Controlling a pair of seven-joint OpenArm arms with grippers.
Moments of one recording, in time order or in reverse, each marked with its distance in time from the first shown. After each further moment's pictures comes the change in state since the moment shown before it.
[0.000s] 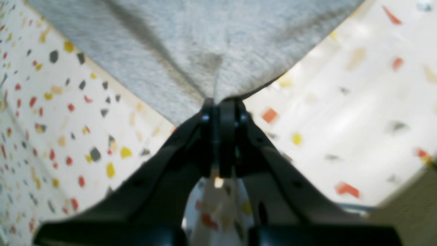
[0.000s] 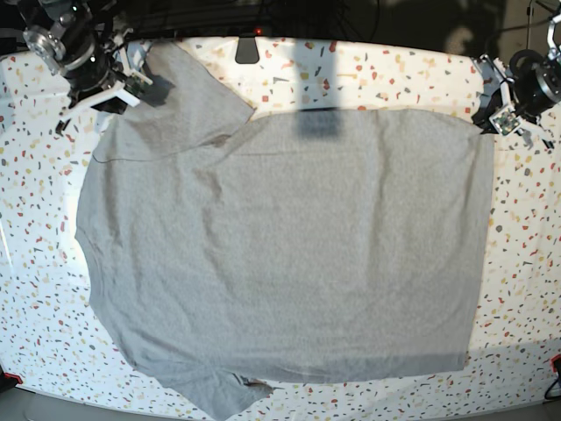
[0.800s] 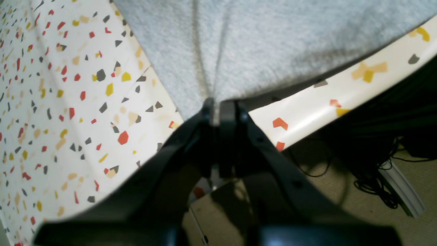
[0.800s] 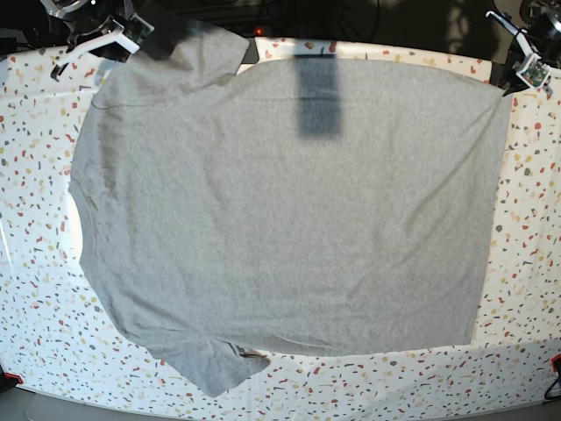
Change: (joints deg) left arm 17.2 12.7 -19.6 8.2 0.2 -2.2 -6.9; right arm -17.3 -2.6 4.2 9.0 -0.1 -7.2 -0.5
